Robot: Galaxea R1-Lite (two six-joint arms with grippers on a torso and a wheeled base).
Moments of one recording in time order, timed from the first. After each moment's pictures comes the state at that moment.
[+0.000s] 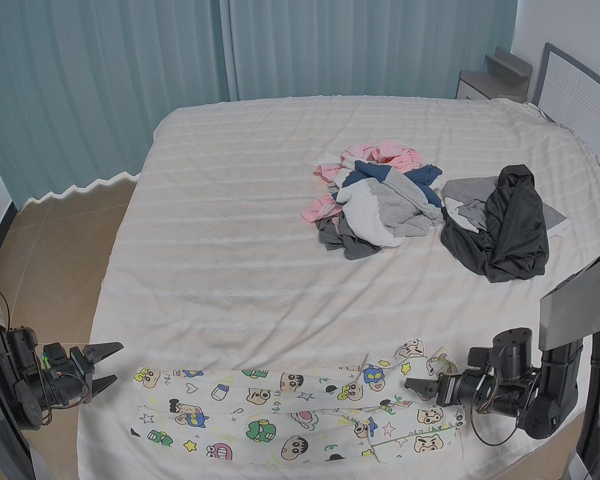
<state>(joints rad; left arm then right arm) 0.46 2.20 -0.02 -1.55 -0.85 -0.71 0.37 2.28 -0.12 -1.53 0.12 0.42</state>
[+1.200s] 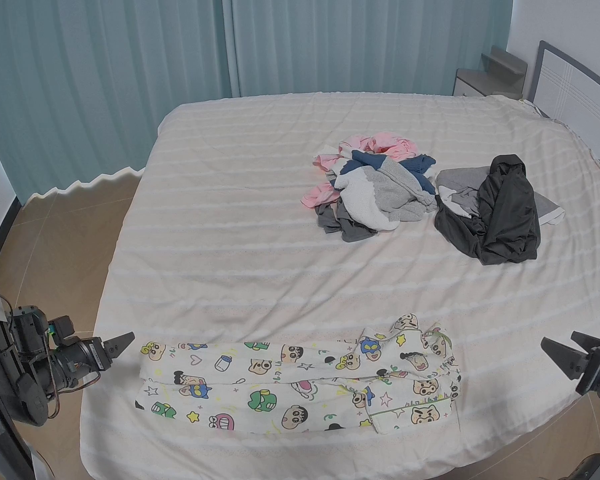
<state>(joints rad) 0.26 2.05 -0.07 -1.51 -0.45 -0.21 0.27 0.84 -0.19 -0.34 -0.05 0.32</state>
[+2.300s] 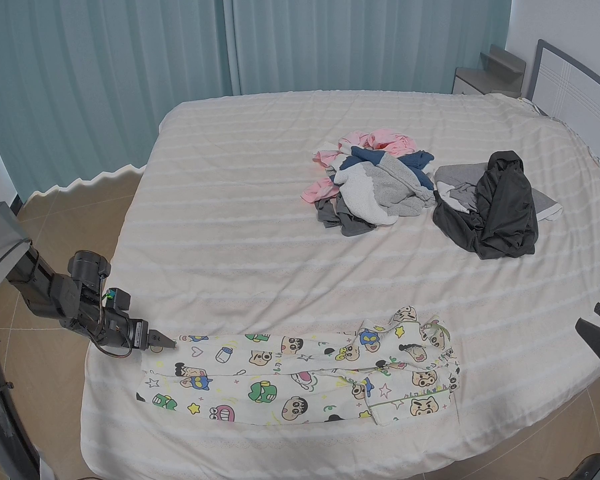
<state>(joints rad) 0.10 2.11 -0.92 -0.10 -0.37 0.09 0.28 0.67 -0.37 -0.17 0.09 0.26</state>
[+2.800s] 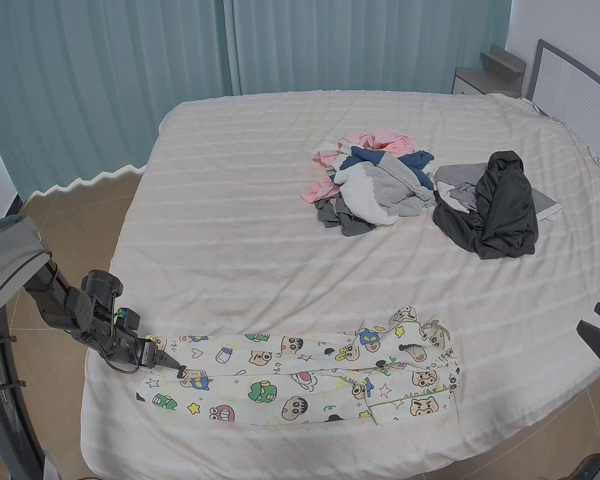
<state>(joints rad) 0.09 2.23 -0.92 -0.10 -0.31 0.13 0.28 0.66 -0.37 -0.17 0.11 0.25</state>
